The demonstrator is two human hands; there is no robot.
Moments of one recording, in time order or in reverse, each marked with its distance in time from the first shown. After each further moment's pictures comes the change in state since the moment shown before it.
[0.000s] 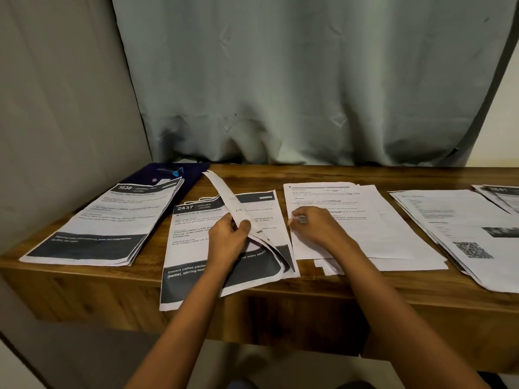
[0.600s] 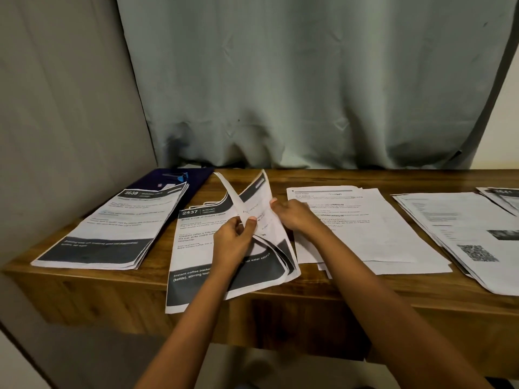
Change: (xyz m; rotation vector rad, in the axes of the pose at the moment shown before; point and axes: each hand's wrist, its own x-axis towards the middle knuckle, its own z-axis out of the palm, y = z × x) left_hand -0.004 0.005 -0.001 0.027 0.017 0.019; right_hand 0.031 -0.041 0.011 0.175 -0.103 0.071
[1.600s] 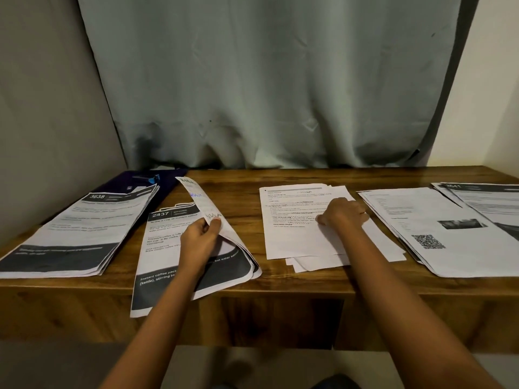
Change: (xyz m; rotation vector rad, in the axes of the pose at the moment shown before) left_hand 0.004 -0.007 -0.001 -0.108 -0.020 -0.059; right_hand -0.006 0.096 -0.083 -0.485 0.321 0.597
